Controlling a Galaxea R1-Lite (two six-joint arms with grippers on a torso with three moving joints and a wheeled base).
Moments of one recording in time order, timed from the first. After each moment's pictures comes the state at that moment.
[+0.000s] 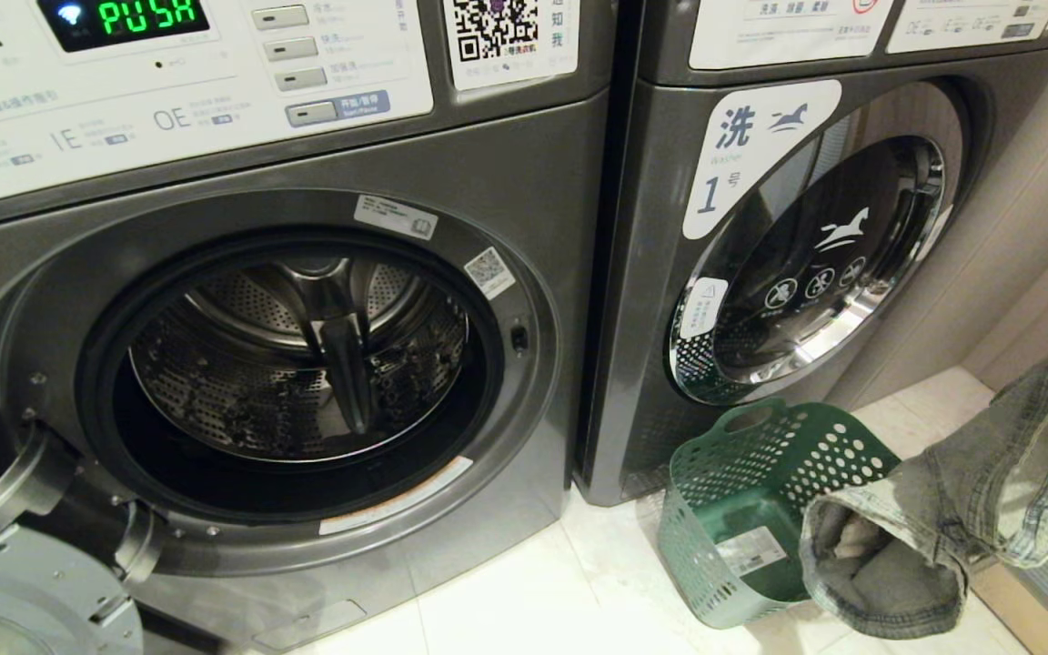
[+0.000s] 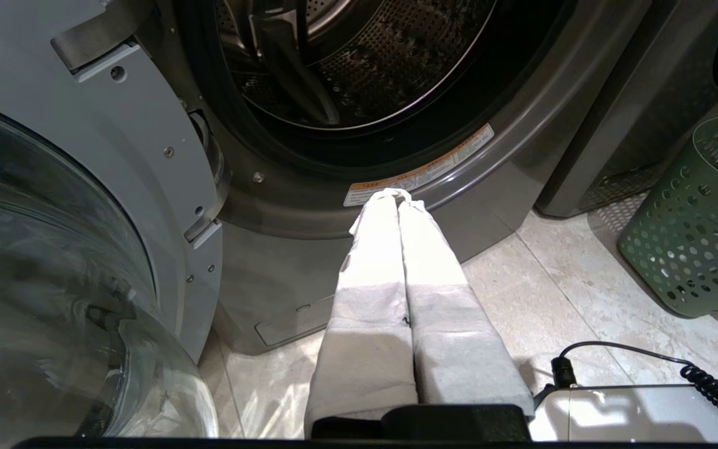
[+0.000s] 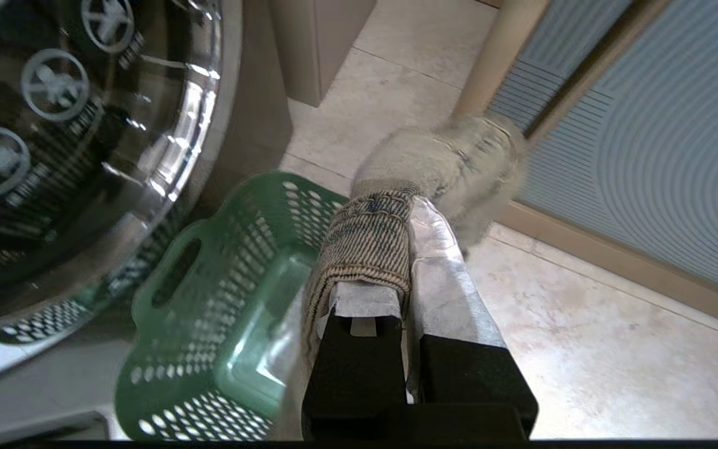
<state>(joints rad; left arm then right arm) -0.01 0.00 0.00 0.00 0.00 0.03 -0.13 1.48 -1.10 0.01 -0.56 0.41</state>
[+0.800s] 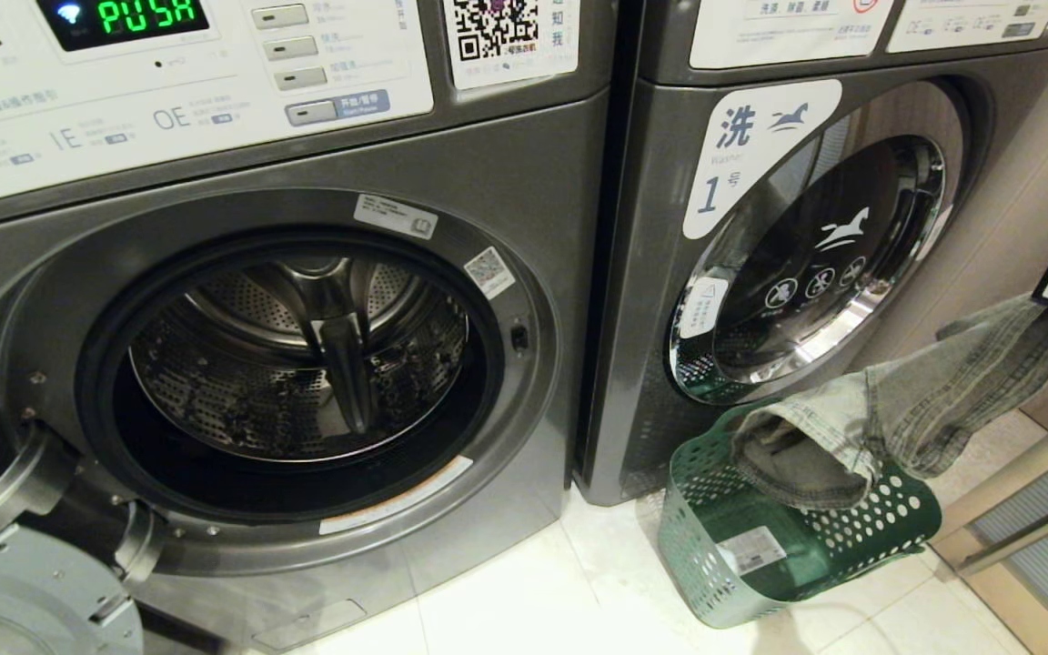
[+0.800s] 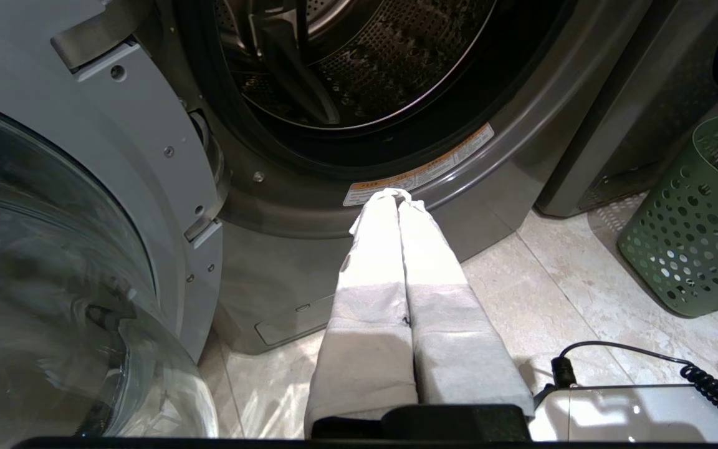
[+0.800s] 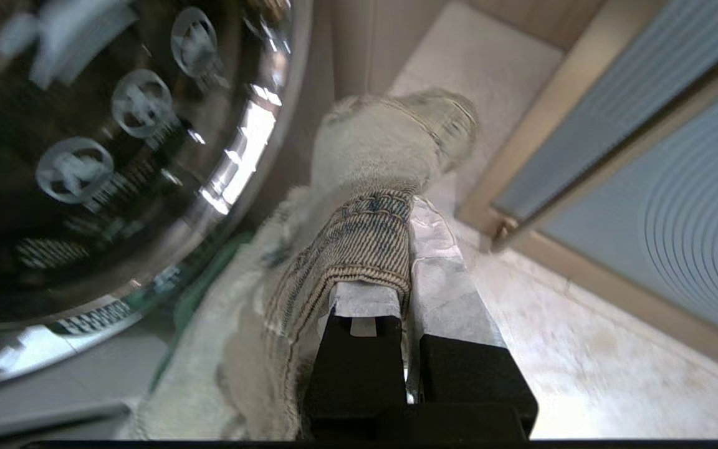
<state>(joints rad) -0.01 0.00 0.00 0.00 0.00 0.03 -0.13 1.53 -1.18 0.00 -0.47 0.33</state>
